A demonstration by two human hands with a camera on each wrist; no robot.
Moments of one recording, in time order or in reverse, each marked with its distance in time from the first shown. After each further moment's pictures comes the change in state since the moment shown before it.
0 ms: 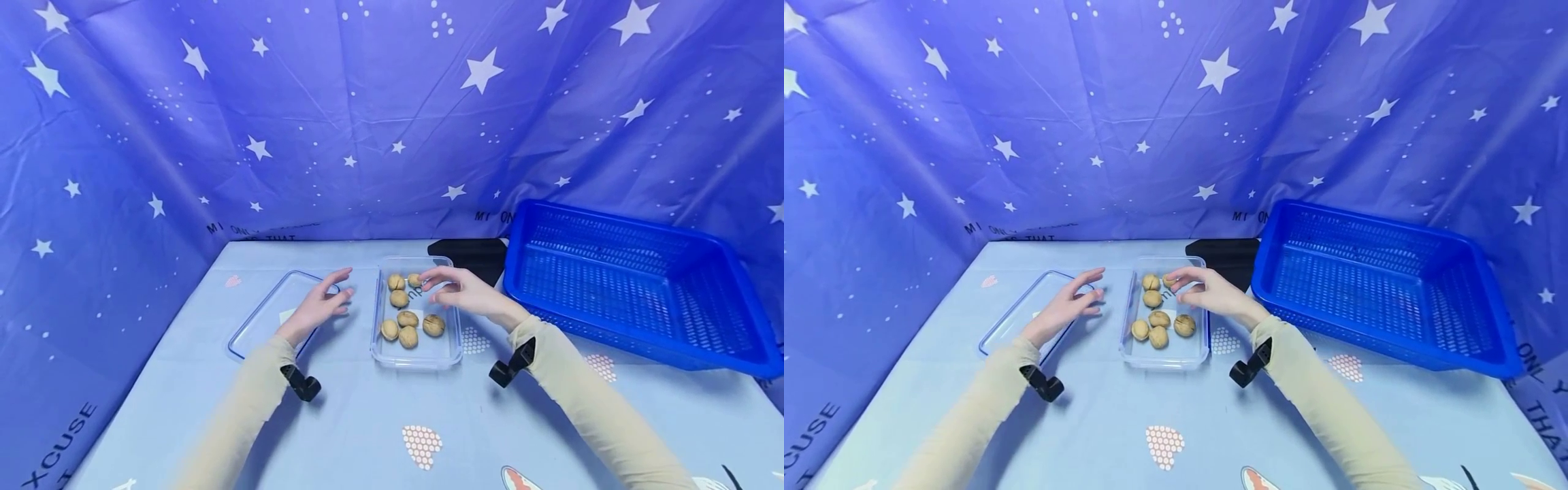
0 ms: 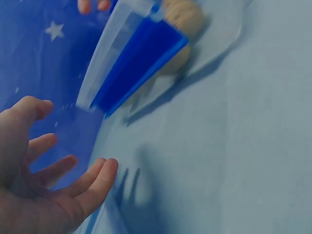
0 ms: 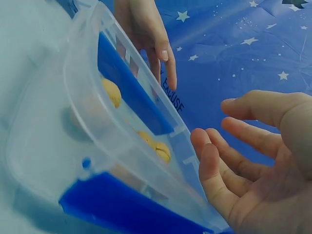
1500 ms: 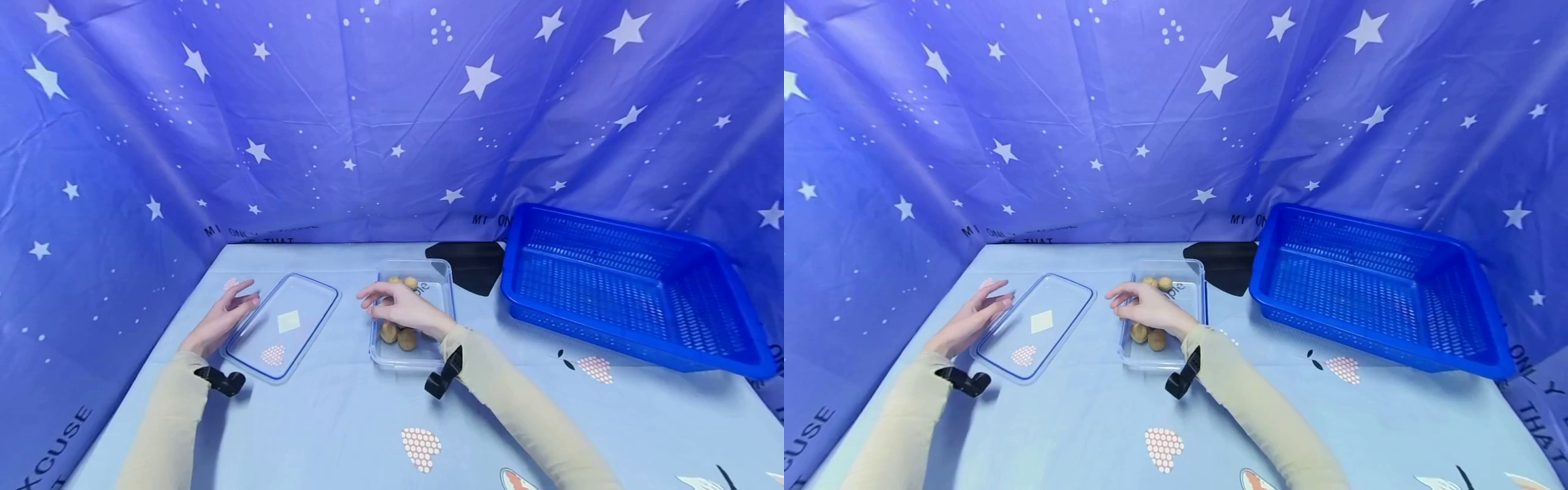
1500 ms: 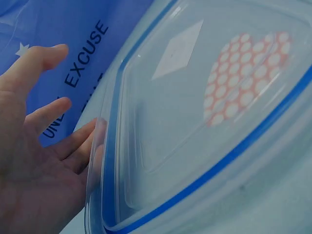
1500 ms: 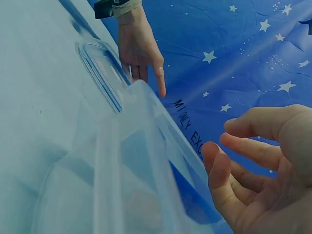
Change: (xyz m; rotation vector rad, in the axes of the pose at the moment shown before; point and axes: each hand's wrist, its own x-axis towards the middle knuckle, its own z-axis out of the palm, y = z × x) left_hand -0.059 -0.057 -0.147 0.042 0.097 -0.104; right_hand 0.055 -0.016 0.084 0.052 -0.055 0.006
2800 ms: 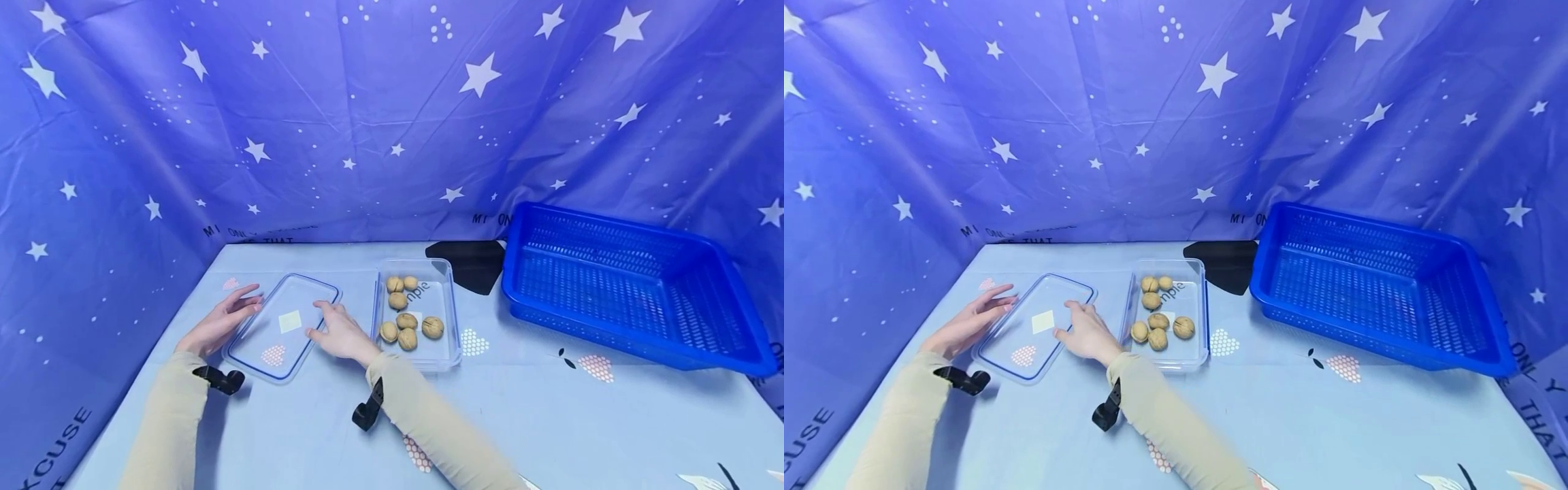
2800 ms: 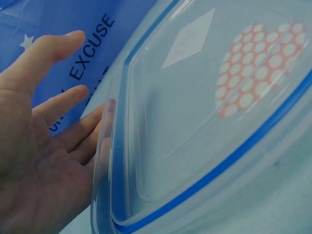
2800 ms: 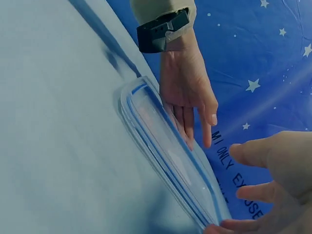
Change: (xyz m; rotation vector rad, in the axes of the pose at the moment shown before) left_hand 0.003 -0.008 -0.005 -0.083 -0.115 -0.050; right_hand 0.046 -0.016 0.108 -0.378 0.160 0.173
